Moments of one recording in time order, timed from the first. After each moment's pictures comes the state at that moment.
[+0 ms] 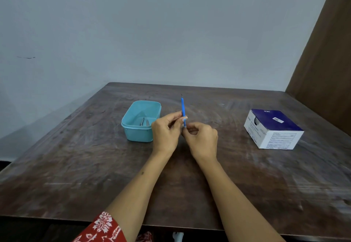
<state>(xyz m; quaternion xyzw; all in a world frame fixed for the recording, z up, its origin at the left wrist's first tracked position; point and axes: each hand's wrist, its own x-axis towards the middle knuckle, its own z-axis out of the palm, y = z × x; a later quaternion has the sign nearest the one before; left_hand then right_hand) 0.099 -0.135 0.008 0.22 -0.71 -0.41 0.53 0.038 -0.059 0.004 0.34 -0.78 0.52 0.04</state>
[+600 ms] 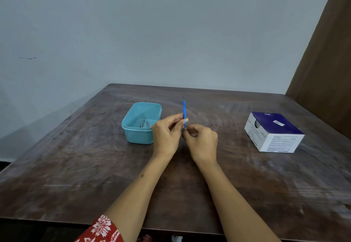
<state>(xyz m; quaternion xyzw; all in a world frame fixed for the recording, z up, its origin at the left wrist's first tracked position) 0.099 -0.135 0.007 0.22 -0.70 -0.43 0.52 0.039 -0.059 0.003 0.36 -0.76 0.54 0.05</state>
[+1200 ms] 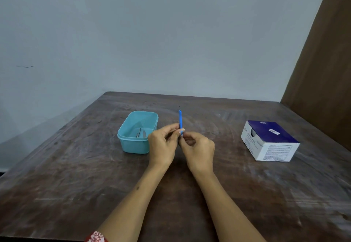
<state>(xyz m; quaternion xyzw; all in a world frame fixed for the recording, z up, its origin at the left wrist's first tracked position) 0.099 -0.135 0.006 0.22 -0.71 -0.43 0.52 0.039 -0.060 0.003 0.36 -0.74 0.56 0.08</state>
